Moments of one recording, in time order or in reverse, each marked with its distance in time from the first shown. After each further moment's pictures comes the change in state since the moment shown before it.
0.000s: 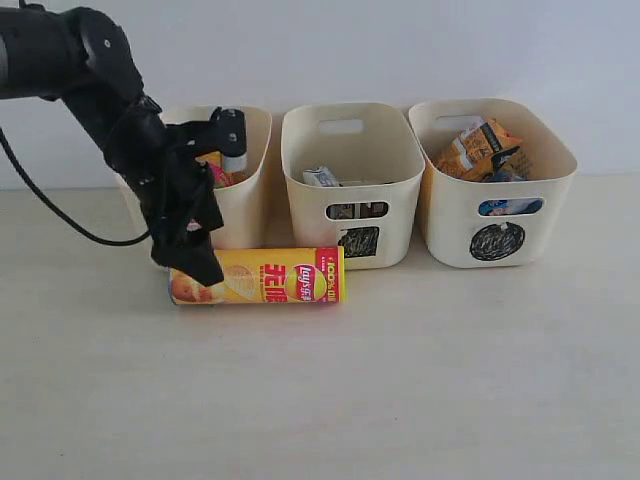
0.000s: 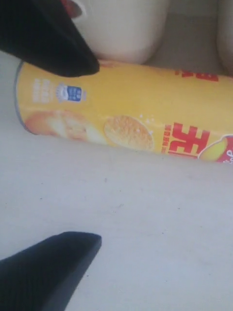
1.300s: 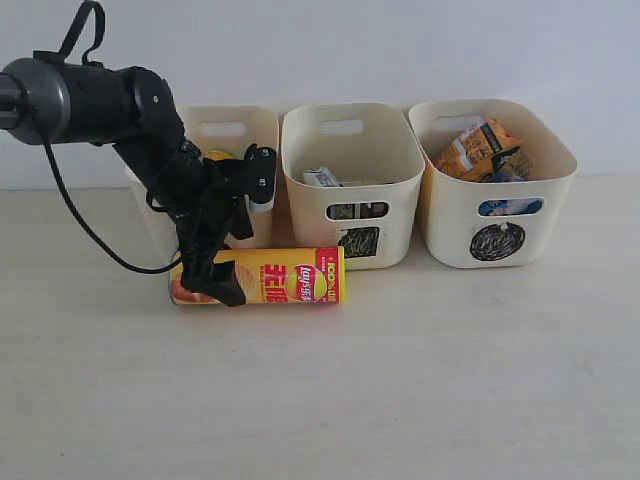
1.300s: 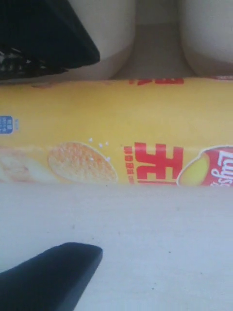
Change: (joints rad) left arm -0.041 0.111 0.000 0.009 -0.173 0.154; right arm 0.000 0.000 0.000 0.002 0.000 0.000
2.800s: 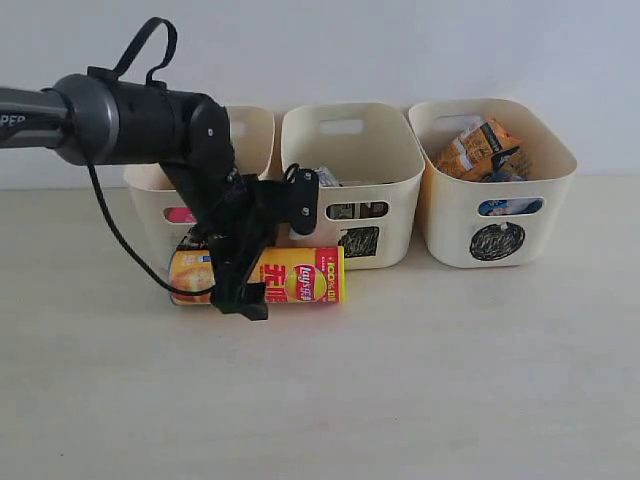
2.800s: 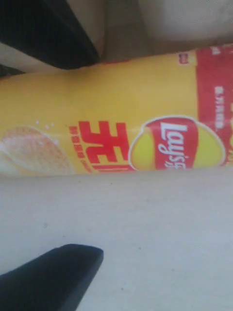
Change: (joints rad) left arm -0.135 -0.024 0.058 0.217 -0.111 -0.215; right arm 0.000 0.000 0.000 0.000 0.000 0.000
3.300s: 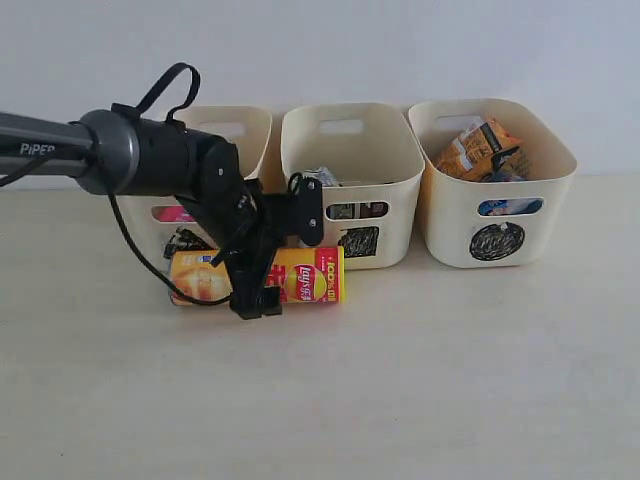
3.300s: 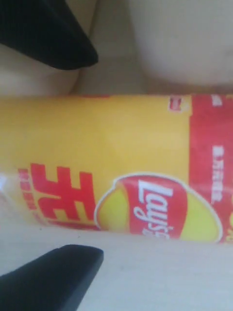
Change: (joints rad) left arm -0.004 0.058 0.039 0.071 -0.229 -0.100; right arm 0.000 0.000 0.000 -0.002 0.000 0.000
